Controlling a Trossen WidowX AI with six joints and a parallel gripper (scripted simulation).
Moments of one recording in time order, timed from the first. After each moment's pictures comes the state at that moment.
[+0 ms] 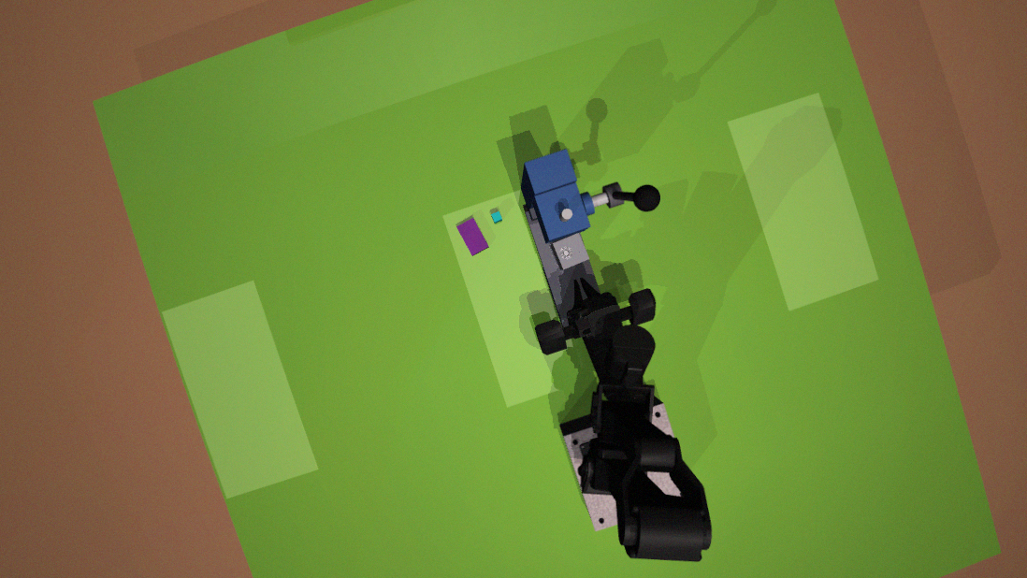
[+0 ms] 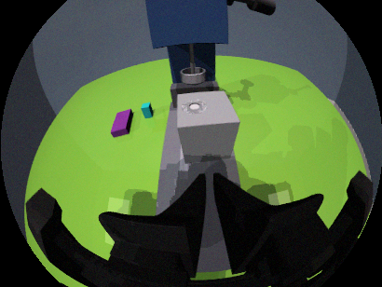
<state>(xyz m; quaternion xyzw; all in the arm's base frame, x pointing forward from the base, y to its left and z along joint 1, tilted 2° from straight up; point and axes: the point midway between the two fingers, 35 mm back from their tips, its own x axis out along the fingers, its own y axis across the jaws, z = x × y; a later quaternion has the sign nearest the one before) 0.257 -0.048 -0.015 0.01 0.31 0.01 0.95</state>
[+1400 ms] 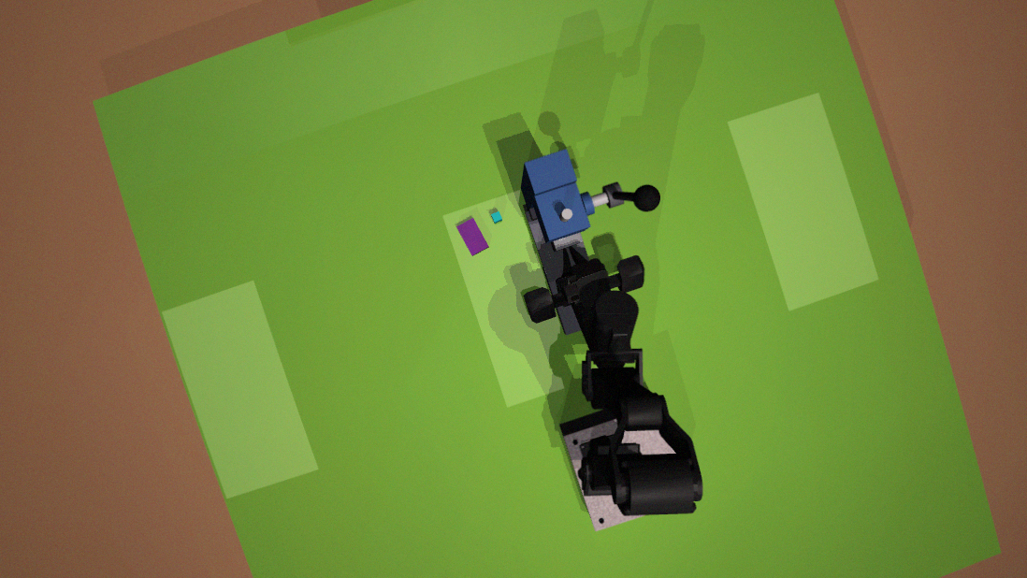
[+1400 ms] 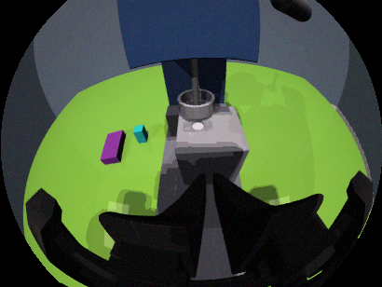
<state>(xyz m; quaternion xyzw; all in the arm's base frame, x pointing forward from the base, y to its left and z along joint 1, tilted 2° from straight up) 0.311 -0.046 -0.016 0.01 0.29 0.02 0.96</state>
